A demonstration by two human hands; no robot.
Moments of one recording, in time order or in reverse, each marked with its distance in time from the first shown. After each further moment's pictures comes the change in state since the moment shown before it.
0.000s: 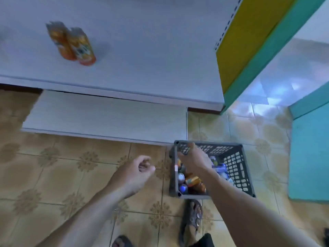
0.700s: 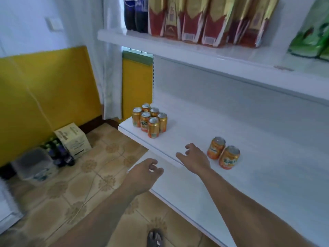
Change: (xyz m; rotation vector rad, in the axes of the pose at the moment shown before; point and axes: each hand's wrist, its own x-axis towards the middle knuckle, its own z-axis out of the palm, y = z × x) left_hand -0.110 -0.166 -0.419 -0.322 0.602 -0.060; right_hand -0.082 -0.563 0.007 -0.013 0.034 -0.683
